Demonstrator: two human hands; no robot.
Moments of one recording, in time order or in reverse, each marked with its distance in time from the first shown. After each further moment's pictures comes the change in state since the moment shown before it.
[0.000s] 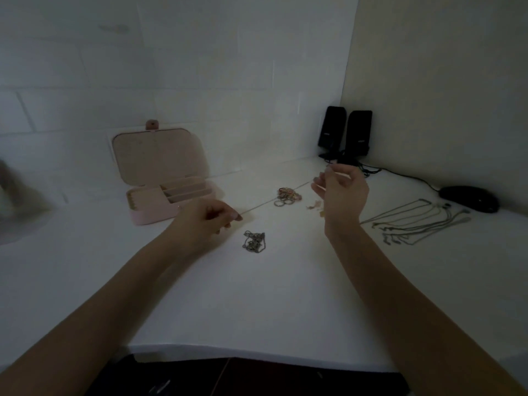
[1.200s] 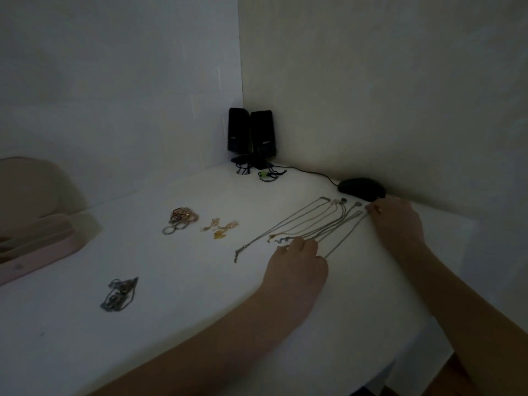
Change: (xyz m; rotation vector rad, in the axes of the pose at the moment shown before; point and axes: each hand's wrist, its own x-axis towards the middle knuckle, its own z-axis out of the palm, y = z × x) left_hand 0.005 0.172 0.237 0.755 -0.234 0.699; right_hand 0.157 -0.042 -0.267 -1.673 -0.032 -0.267
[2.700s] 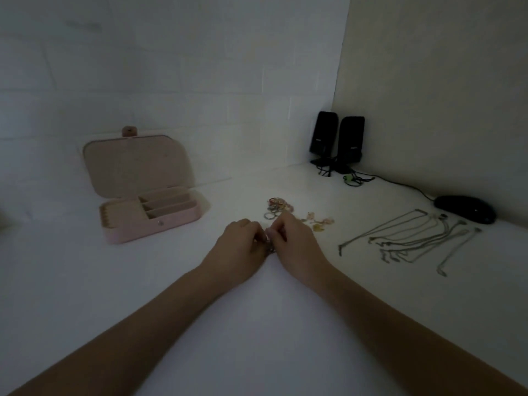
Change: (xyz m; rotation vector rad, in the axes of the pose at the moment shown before) left_hand -0.136 -0.180 -0.011 -0.404 0.070 -0.593; right_hand -0.141 -0.296 0.027 0.720 -0.404 -0.446
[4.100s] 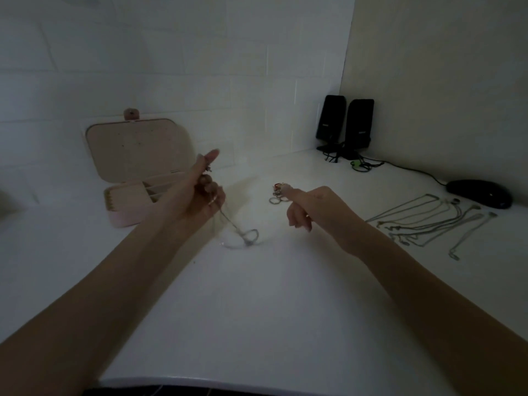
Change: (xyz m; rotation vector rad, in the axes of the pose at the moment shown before) left_hand 0.018 -0.034 -0.055 -1.693 0.206 -0.444; right_hand 0.004 -0.012 -0.046 0.339 -0.167 0.125
